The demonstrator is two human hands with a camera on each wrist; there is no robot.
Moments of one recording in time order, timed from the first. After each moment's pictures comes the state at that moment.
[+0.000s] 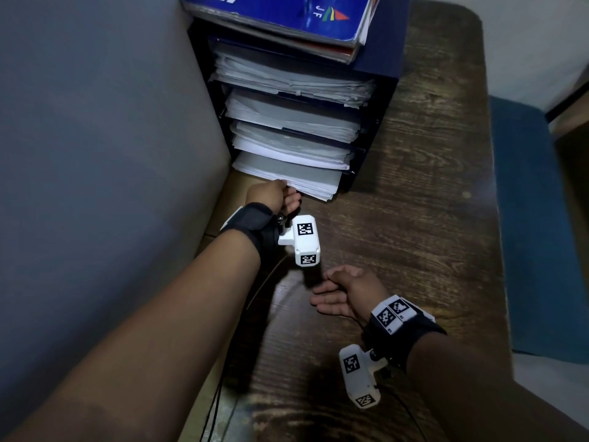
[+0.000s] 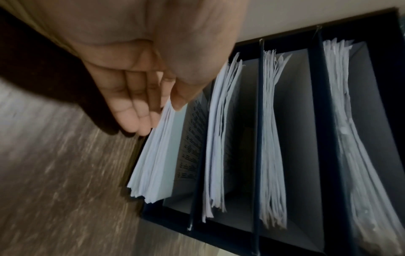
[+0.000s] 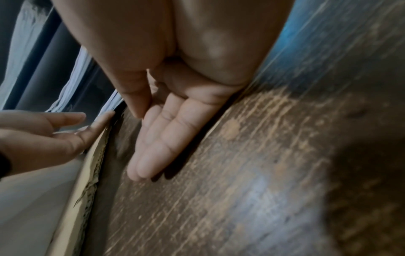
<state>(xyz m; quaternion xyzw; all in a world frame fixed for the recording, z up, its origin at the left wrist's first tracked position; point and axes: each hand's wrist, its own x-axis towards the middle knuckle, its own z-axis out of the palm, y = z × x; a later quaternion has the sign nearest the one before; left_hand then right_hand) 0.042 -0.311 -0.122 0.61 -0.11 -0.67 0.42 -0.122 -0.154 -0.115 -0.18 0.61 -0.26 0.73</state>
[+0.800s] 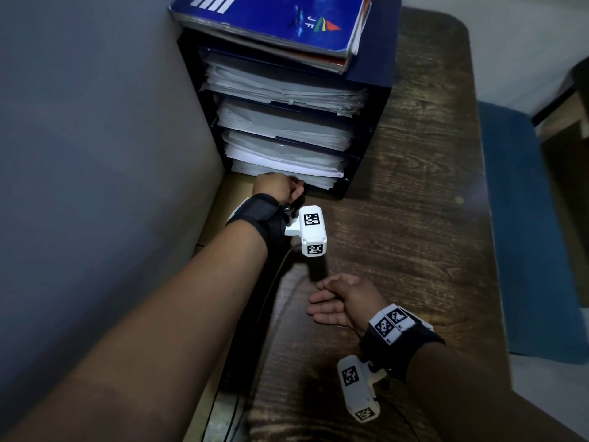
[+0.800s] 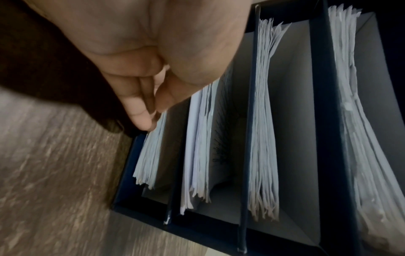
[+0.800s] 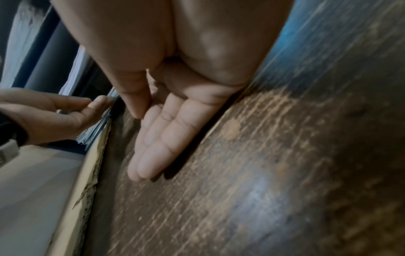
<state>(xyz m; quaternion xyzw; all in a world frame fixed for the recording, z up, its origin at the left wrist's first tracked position) 0.033 -0.335 -0.108 0.61 -0.20 -0.64 0.41 -0.122 -0.154 -0.114 -0.17 0.60 -0.26 0.73</state>
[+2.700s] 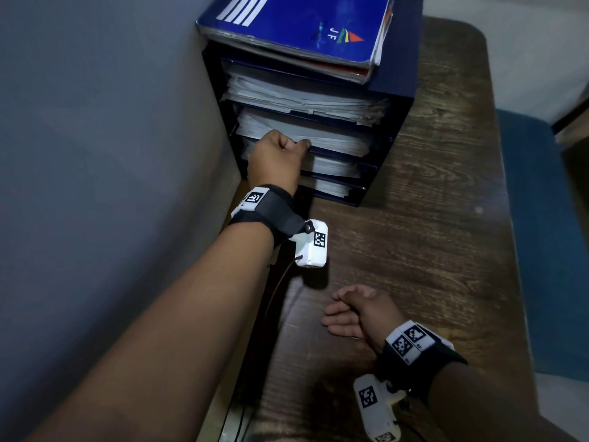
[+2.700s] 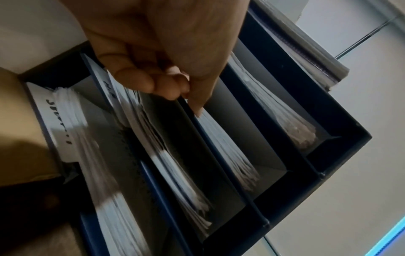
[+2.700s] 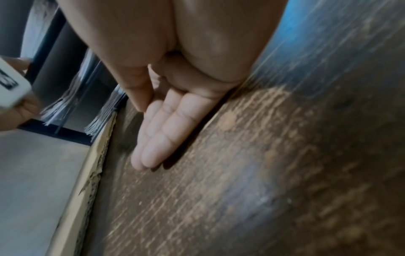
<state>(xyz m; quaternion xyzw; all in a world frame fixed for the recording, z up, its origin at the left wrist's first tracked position) 0.047 -0.342 -0.049 0.71 -0.46 -0.29 0.44 -0.120 -0.153 -0.123 -0.17 0.62 -0.26 0.72</state>
